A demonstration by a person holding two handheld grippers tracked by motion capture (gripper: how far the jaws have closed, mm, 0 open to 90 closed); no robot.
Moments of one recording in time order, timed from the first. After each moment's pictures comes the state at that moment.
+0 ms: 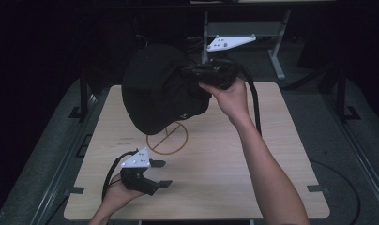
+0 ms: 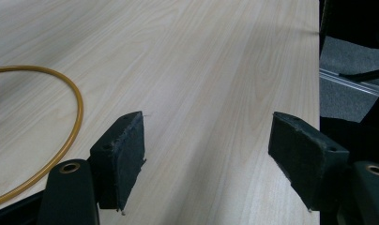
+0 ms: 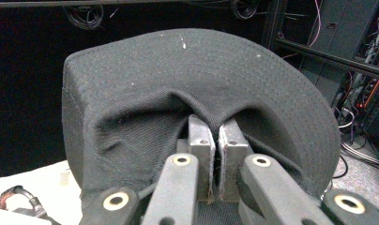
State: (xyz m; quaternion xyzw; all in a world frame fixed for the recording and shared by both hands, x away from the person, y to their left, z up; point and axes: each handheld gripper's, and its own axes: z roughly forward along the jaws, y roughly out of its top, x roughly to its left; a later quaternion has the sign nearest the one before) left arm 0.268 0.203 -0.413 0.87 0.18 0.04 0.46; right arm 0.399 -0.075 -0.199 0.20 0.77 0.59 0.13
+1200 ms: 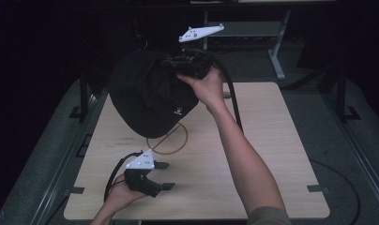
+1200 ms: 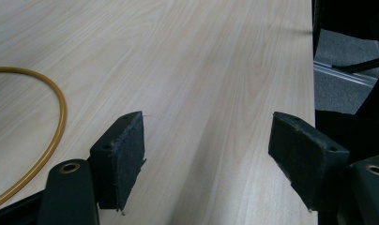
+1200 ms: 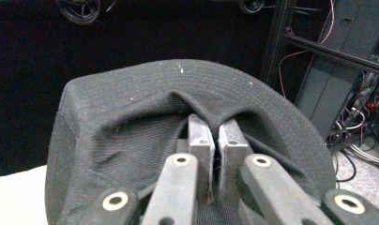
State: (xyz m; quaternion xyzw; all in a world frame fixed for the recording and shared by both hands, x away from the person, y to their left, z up) left arm 0.268 0.194 -0.418 0.88 0.17 0.03 0.45; right arm 0.433 -0.022 -0.196 0.20 0.78 0.57 0.13
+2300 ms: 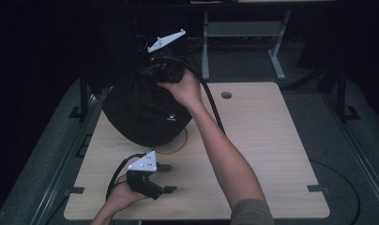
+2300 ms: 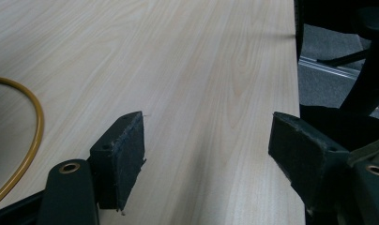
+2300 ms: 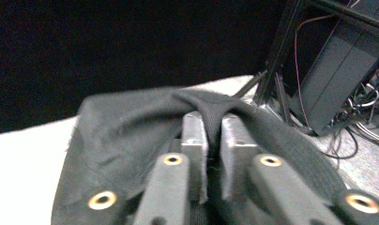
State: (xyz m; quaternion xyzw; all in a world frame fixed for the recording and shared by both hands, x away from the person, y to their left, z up) left arm 0.266 0.188 -0.418 0.88 0.14 0.01 0.45; right arm 0.451 0.043 -0.217 0.18 0.84 0.50 0.13
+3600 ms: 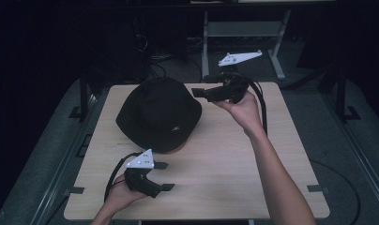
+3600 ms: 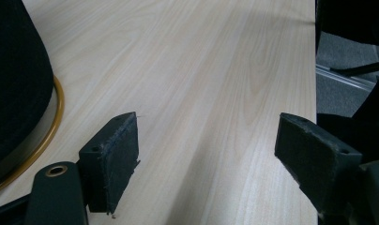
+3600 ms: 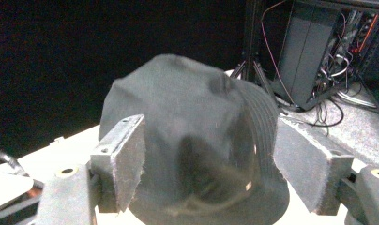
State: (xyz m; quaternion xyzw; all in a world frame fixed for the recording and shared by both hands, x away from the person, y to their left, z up) left arm 0.270 0.197 -0.421 0.87 0.18 0.03 0.45; right arm 0.408 -0.108 -0.247 0.27 0.79 0.54 0.10
